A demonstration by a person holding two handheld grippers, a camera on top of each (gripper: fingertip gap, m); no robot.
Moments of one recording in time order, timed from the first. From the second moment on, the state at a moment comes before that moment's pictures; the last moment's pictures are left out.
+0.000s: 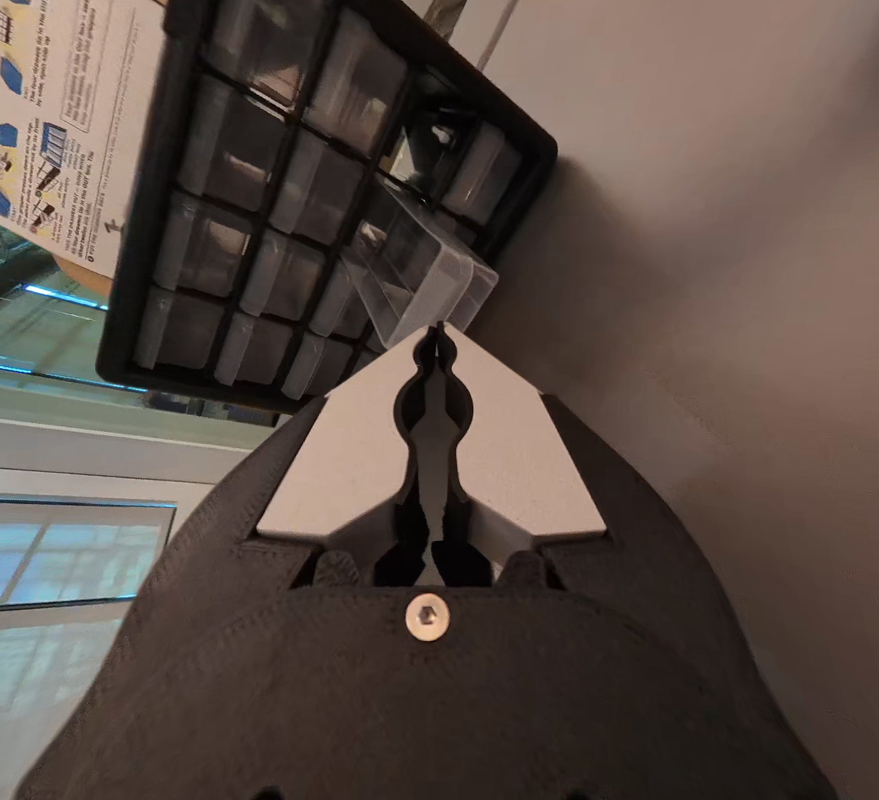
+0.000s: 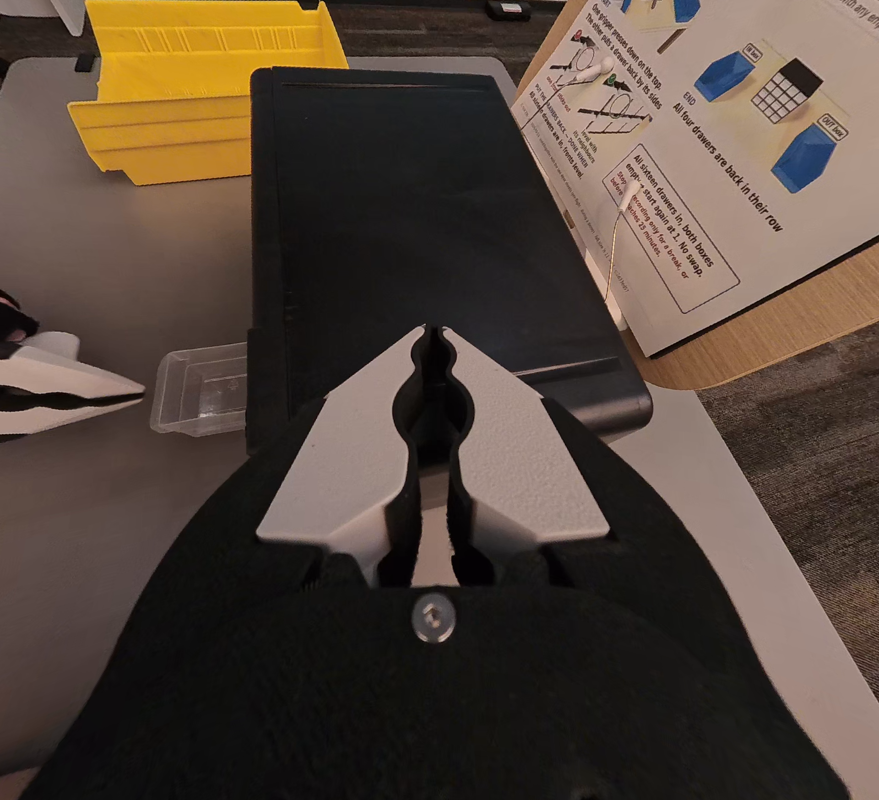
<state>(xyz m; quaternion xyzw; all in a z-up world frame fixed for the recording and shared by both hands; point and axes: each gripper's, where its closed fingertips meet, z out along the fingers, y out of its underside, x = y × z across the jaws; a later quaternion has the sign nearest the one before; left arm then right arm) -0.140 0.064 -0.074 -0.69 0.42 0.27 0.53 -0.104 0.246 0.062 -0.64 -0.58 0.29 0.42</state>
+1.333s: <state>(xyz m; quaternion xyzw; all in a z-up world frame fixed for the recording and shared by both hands) -0.144 0.169 -0.063 -0.64 0.41 0.39 0.52 -0.103 0.247 0.061 -0.63 -0.57 0.32 0.41</state>
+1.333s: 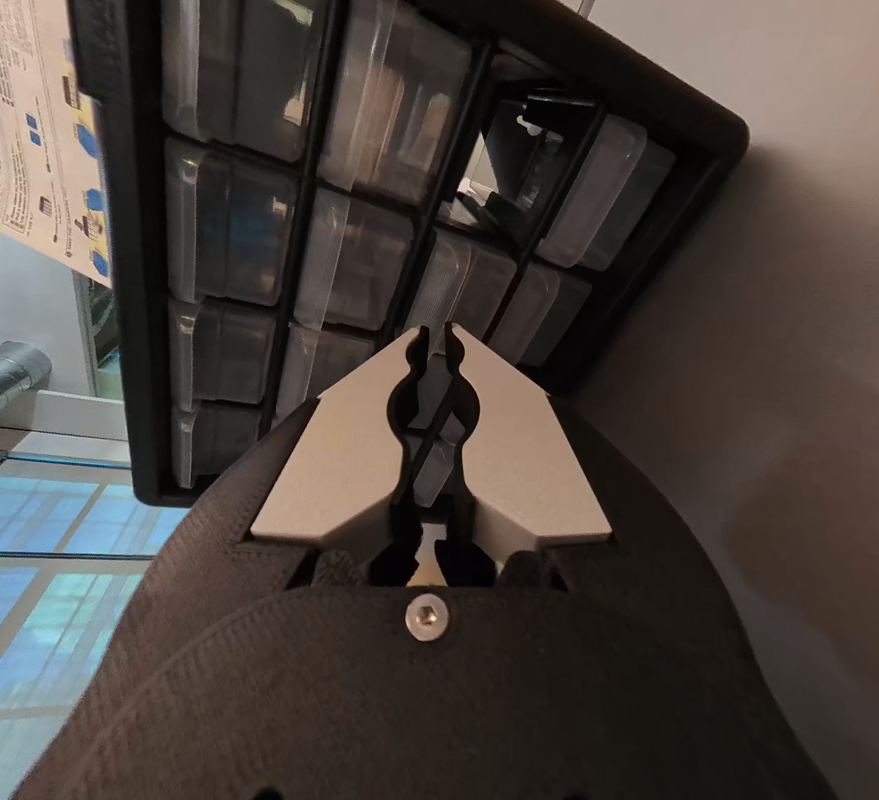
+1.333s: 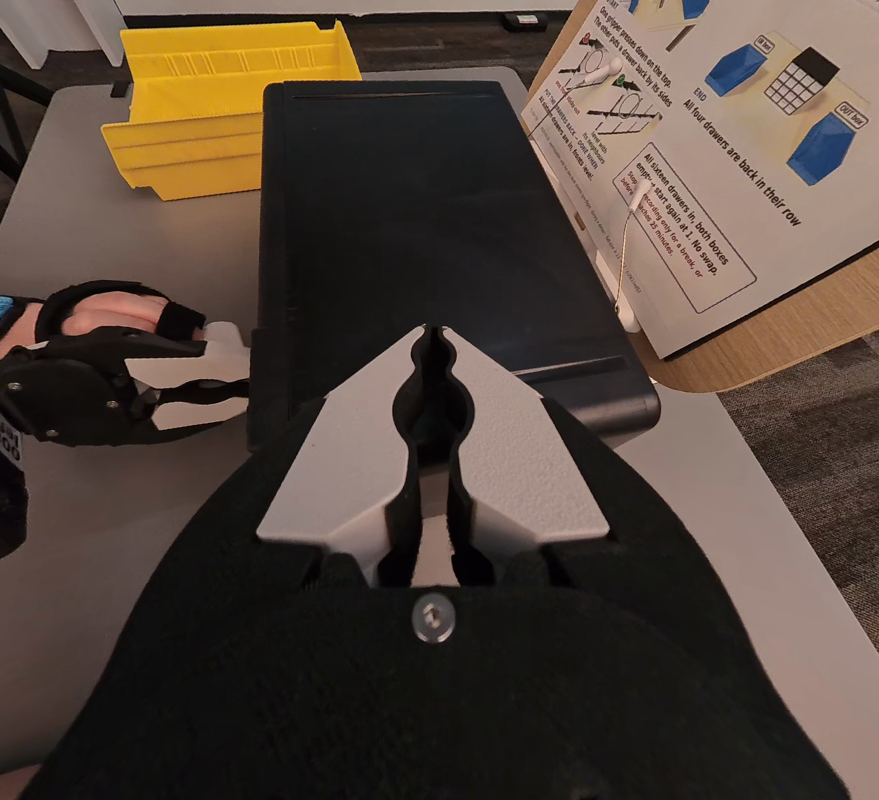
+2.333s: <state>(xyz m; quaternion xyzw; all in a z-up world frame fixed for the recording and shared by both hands) -0.420 0.087 0.040 -0.84 0.01 -0.03 0.54 -0.103 0.247 0.061 -0.64 -0.58 0.28 0.41</state>
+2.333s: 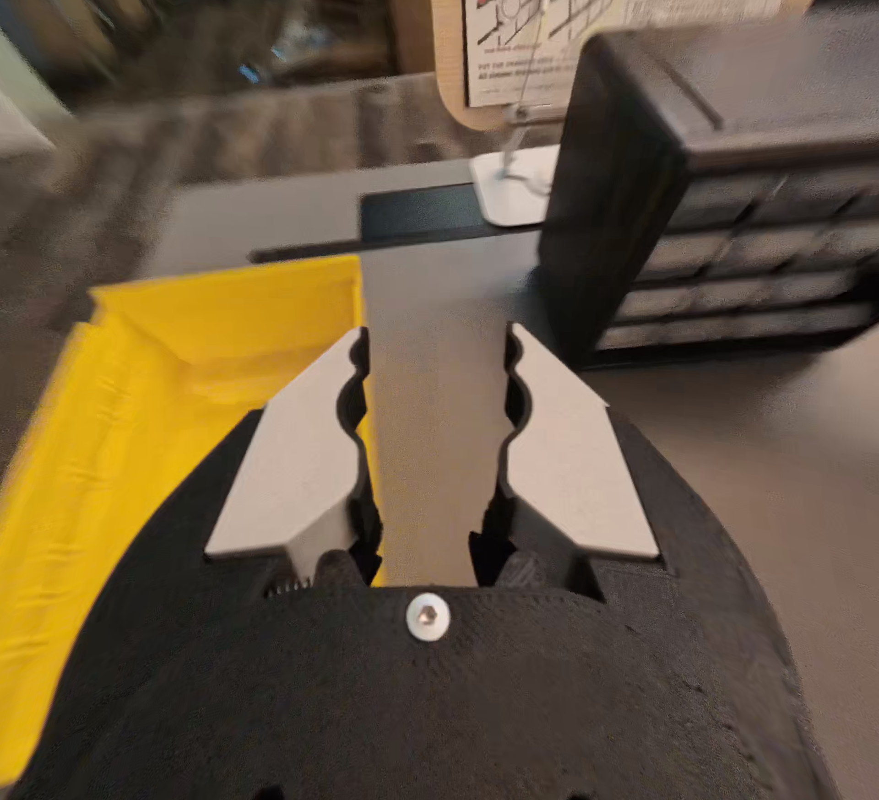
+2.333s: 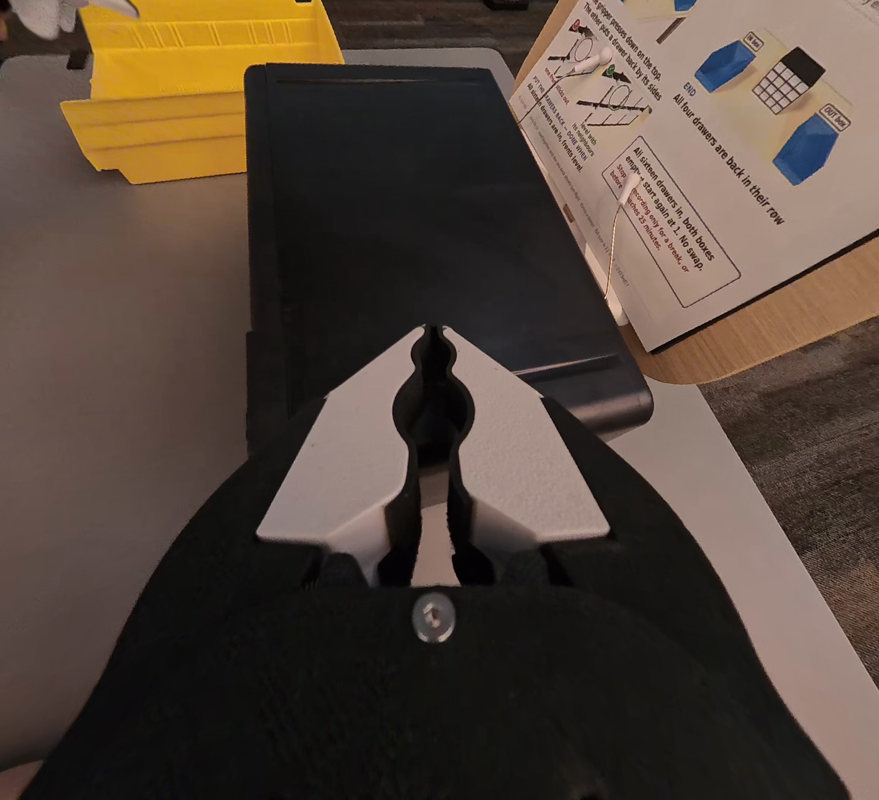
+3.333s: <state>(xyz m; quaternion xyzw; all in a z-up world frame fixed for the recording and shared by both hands) -0.578 0.154 -0.126 -0.94 0.22 0.05 0.26 -0.106 0.248 0.061 -0.66 -0.58 0.21 0.43</state>
